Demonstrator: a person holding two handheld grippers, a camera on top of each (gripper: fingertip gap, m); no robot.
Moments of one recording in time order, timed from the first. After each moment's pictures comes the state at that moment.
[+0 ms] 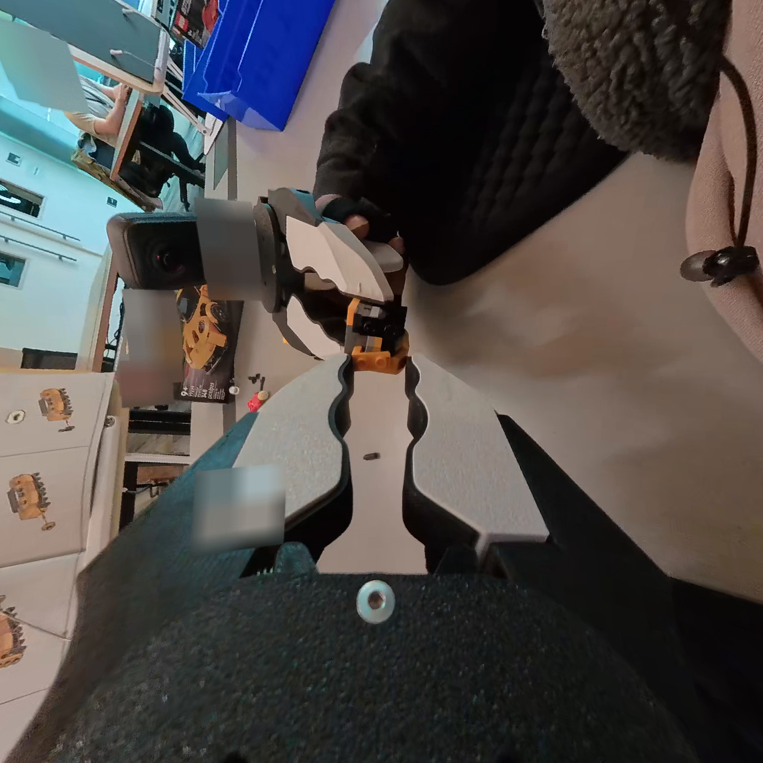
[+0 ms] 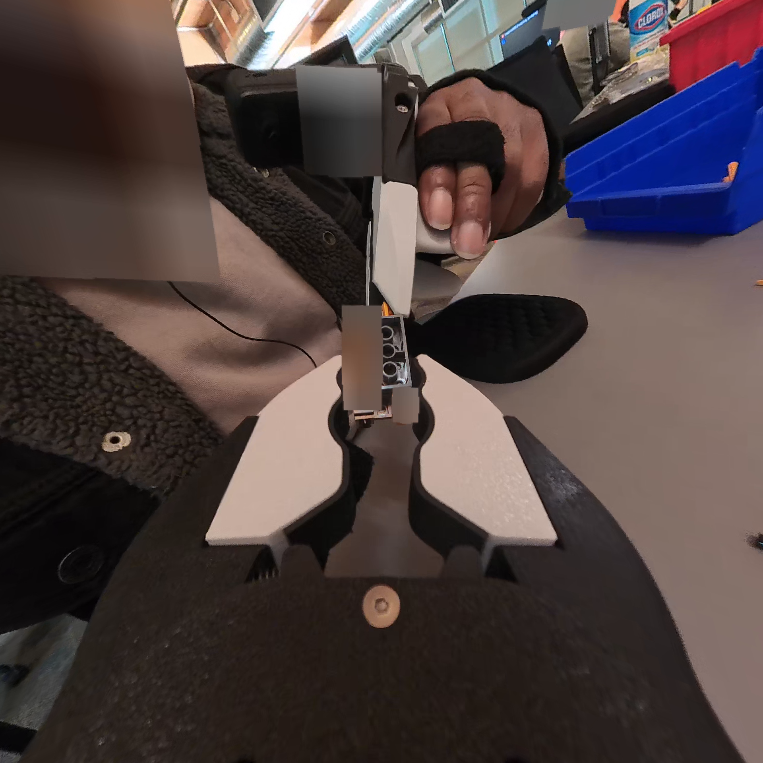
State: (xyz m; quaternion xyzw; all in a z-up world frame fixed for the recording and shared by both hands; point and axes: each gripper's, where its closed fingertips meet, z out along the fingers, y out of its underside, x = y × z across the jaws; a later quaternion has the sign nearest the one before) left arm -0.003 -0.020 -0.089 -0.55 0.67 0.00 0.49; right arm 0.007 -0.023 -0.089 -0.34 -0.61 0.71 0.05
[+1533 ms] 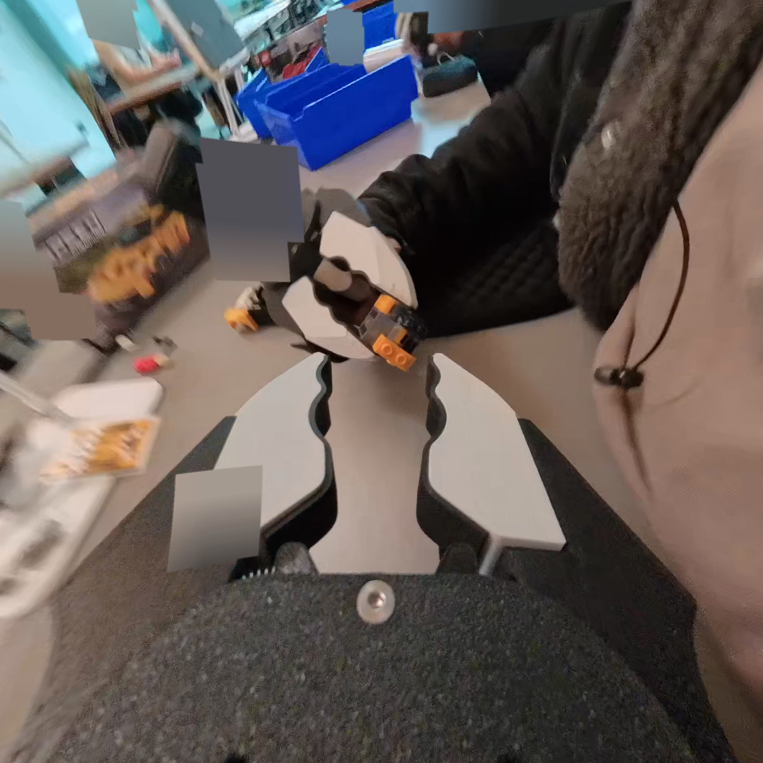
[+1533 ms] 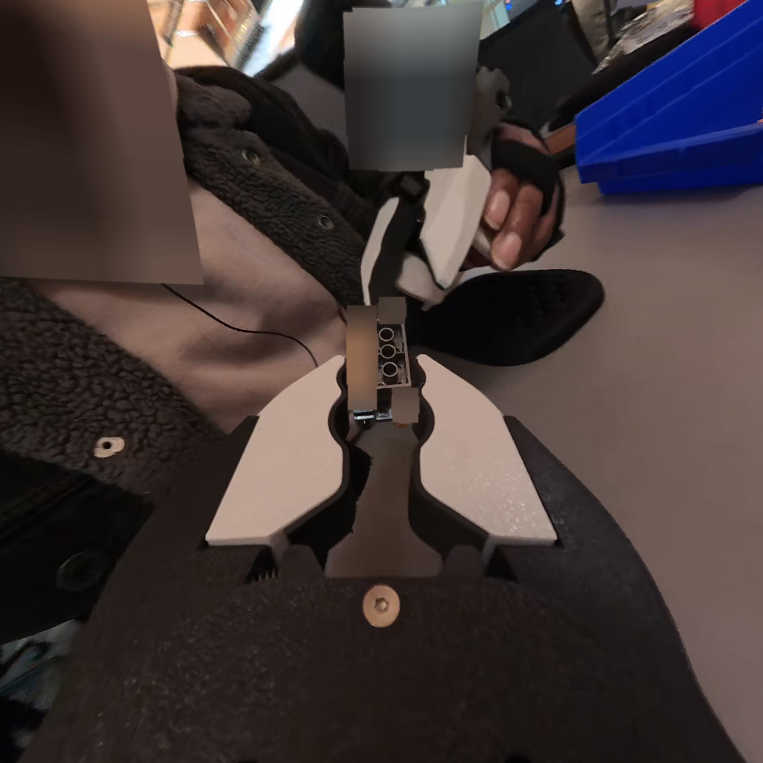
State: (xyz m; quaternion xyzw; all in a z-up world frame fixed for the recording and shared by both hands) left arm -0.016 -0.028 -0.093 -0.65 0.50 -0.22 0.53; right arm 0.001 -0.028 -0.100 -0.36 -0.61 0.71 0.01
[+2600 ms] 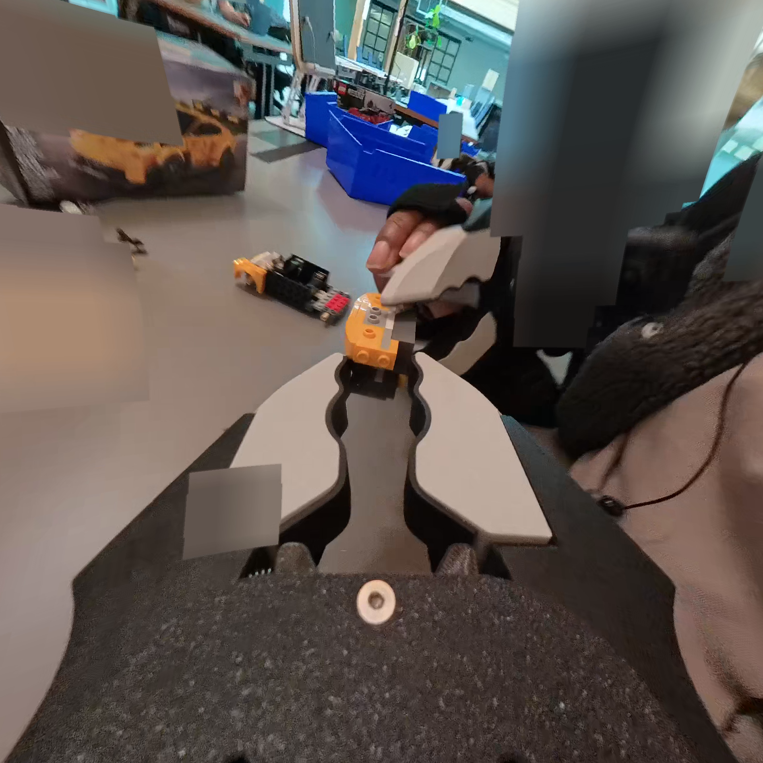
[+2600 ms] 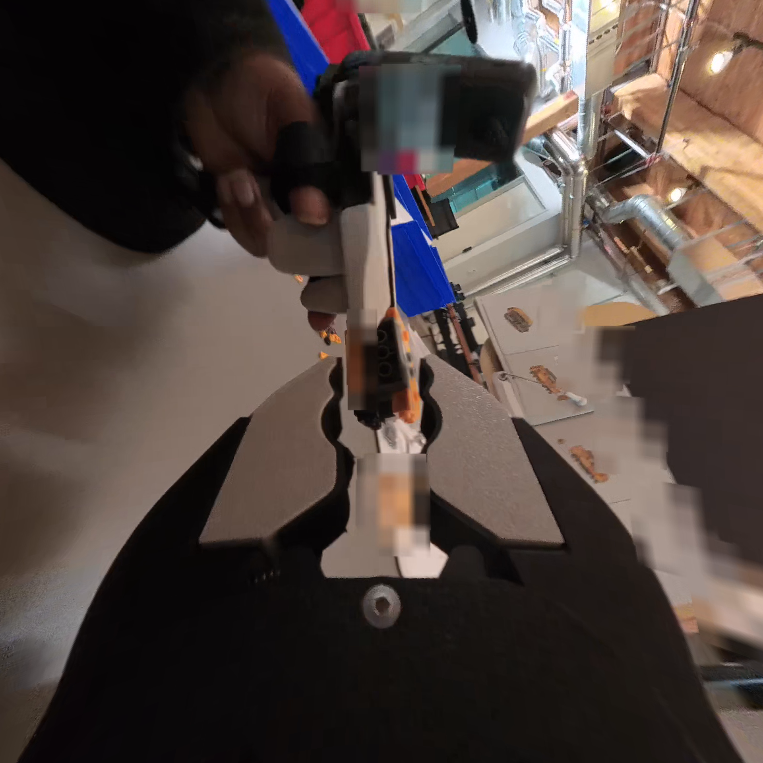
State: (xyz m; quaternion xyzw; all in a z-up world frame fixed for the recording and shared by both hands) left arm -0.039 0.027 -0.097 -0.72 0.28 -0.40 0.50; right arm -0.043 0.025 -0.091 -0.22 -0.70 0.13 0.66
